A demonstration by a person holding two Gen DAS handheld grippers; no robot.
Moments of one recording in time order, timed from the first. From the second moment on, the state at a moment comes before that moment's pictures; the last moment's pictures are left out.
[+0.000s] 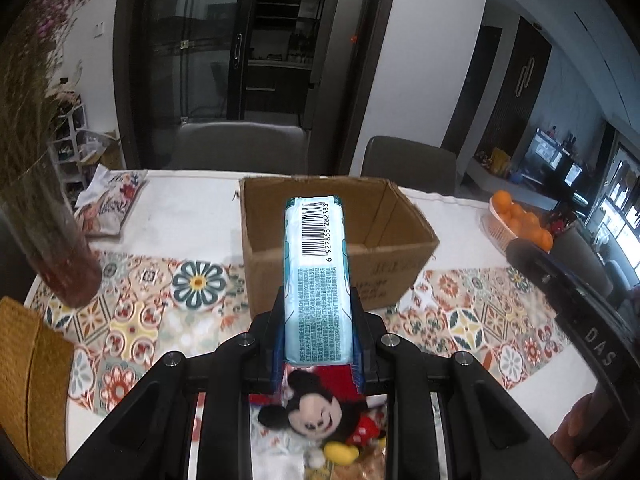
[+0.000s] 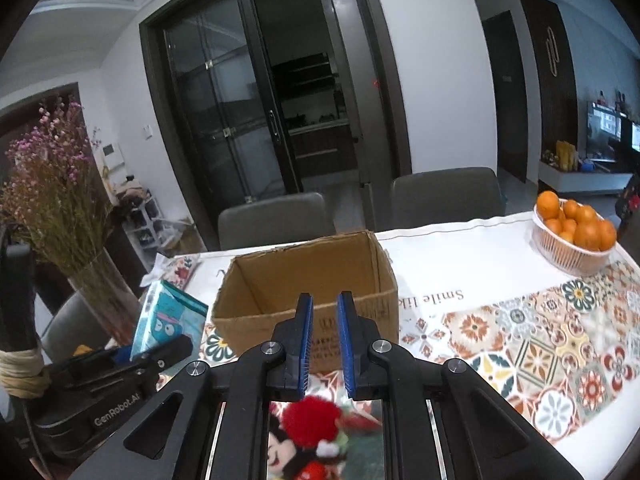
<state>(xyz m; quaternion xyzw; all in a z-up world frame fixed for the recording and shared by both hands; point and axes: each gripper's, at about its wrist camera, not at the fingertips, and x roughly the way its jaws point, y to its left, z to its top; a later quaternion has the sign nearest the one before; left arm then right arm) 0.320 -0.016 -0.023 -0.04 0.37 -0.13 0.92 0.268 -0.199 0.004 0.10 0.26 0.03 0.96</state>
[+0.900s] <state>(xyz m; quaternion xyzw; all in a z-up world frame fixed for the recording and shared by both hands) 0.466 -0.071 -0.030 0.03 0.46 -0.17 0.87 0.386 -0.216 0.000 0.11 0.35 0.03 0.93</state>
